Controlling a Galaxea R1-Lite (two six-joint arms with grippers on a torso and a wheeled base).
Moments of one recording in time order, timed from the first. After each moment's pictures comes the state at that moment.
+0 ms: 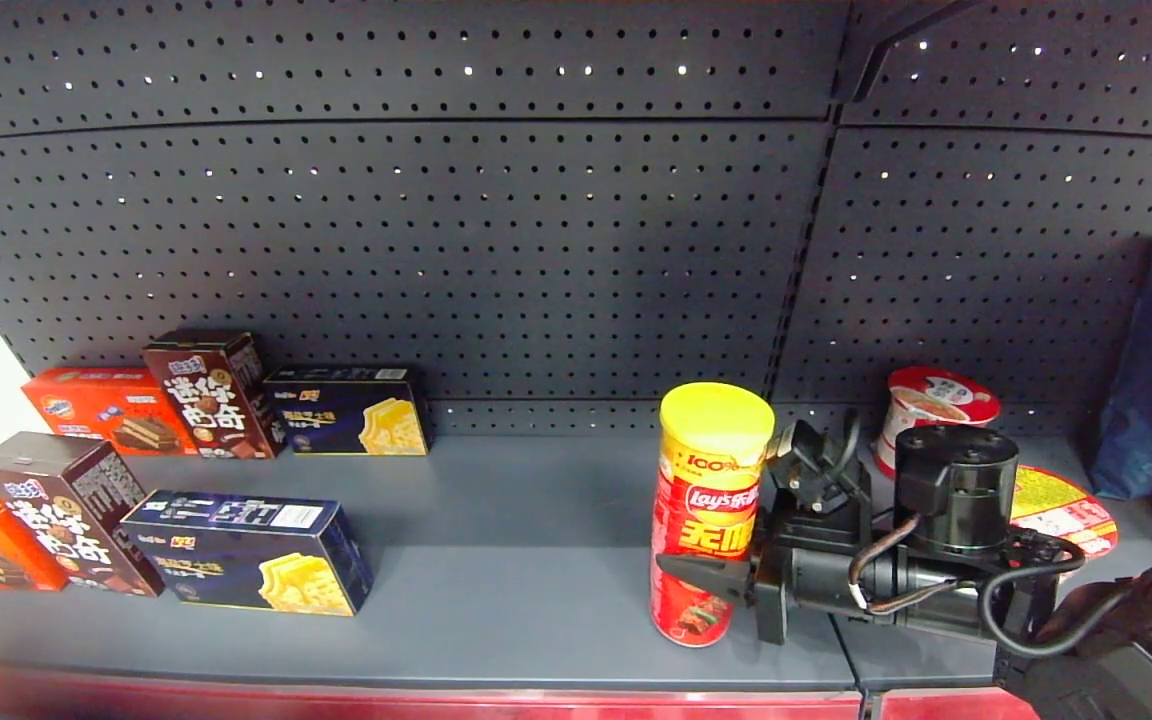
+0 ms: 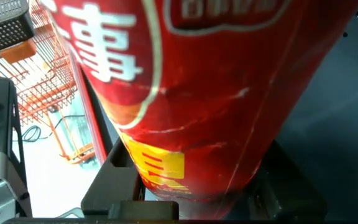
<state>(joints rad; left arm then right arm) 0.14 0.25 -0.47 0.31 -0.07 0.13 0.59 1.85 -0.57 -1.06 0.52 -0.09</state>
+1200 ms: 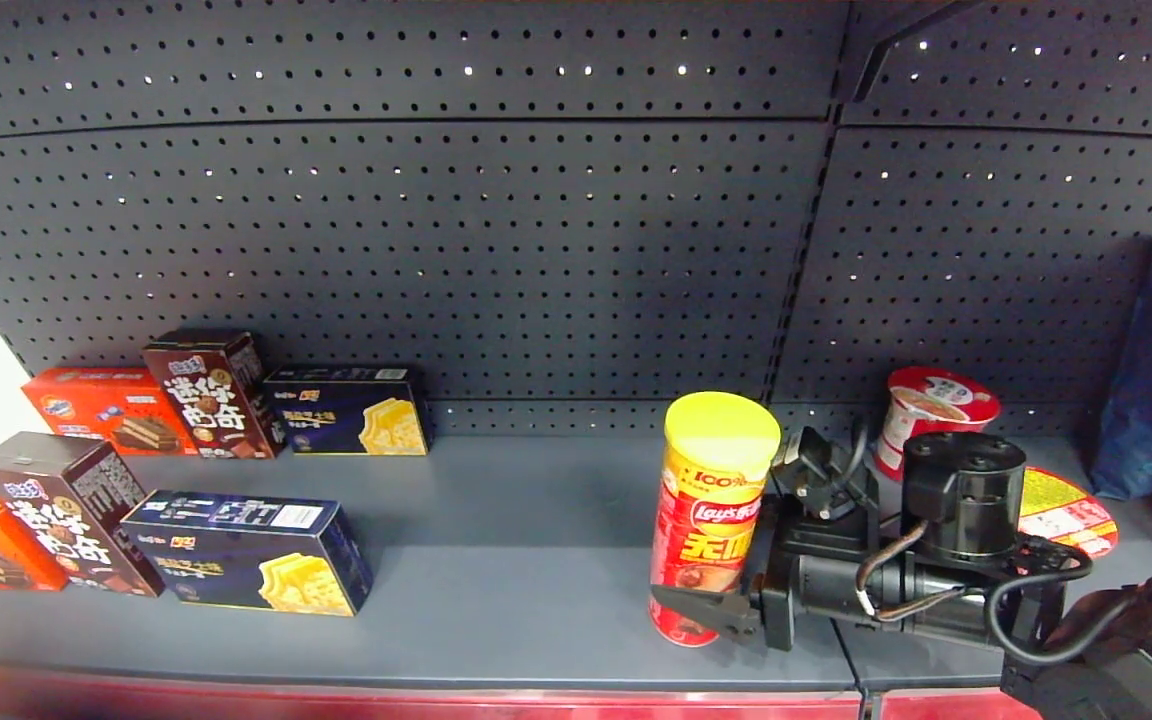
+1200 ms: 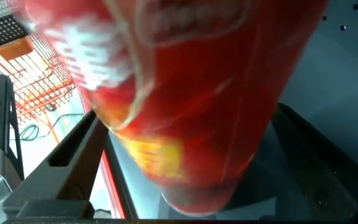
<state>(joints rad) 0.14 0.24 -0.44 0.31 -0.07 0.14 0.57 1.85 -0.53 -1.07 0.52 -0.10</state>
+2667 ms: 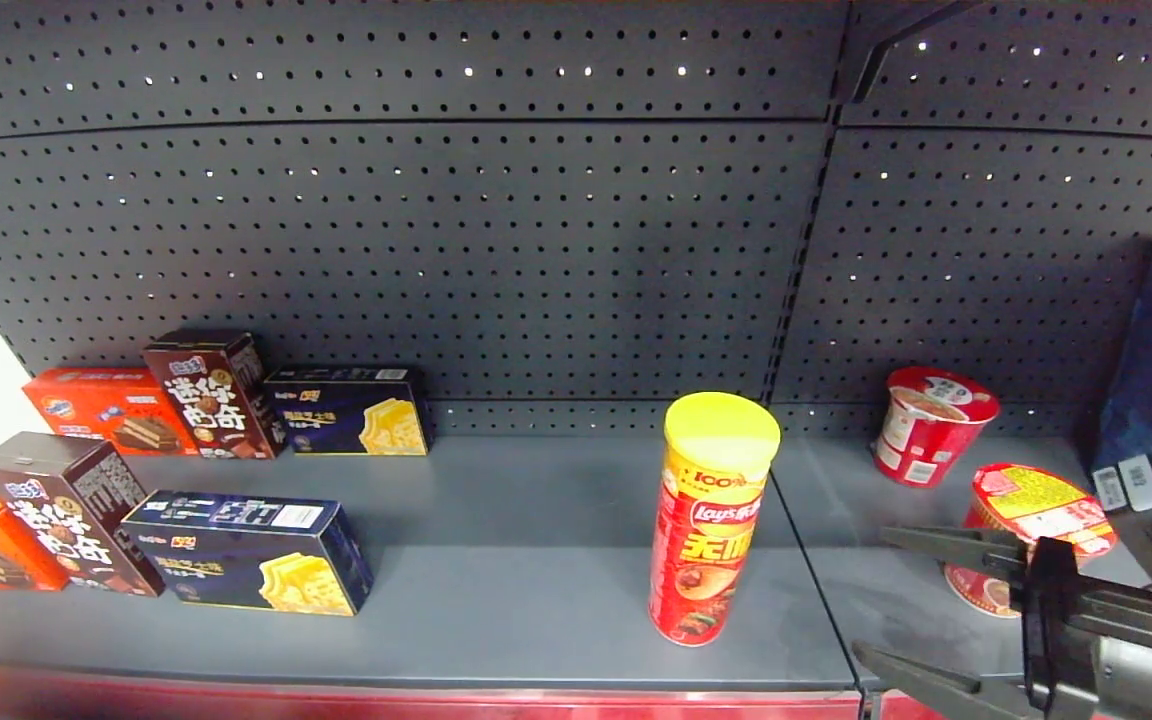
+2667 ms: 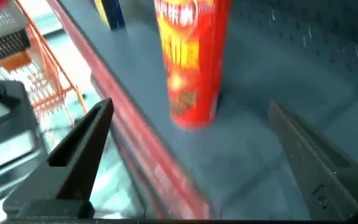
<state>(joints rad) 0.13 0.19 -0.45 0.32 -0.08 0.14 0.44 1.25 -0.23 -0.82 0.50 -0.09</state>
